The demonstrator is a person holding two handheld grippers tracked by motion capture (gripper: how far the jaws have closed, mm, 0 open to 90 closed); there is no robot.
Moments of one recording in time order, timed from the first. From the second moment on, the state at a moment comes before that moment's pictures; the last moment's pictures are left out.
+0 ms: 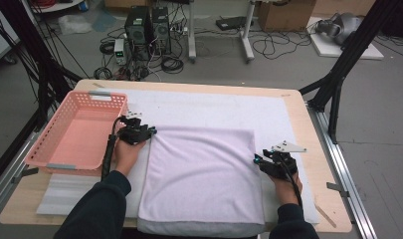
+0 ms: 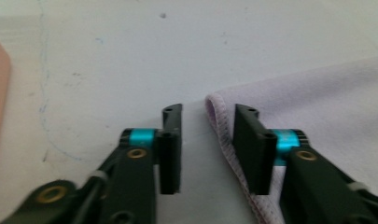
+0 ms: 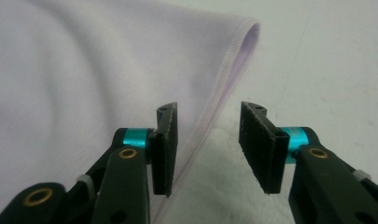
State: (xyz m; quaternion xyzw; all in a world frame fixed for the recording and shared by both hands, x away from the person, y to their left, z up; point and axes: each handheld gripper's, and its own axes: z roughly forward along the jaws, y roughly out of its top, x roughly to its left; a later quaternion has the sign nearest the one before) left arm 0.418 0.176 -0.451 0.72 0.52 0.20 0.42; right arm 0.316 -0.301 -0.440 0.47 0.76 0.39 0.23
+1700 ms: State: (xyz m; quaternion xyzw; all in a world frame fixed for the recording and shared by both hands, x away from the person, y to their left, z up) left arm 0.480 0.162 -0.415 0.68 0.52 0.19 0.48; right arm 0.471 -0.271 -0.416 0.50 0.73 0.38 0.26
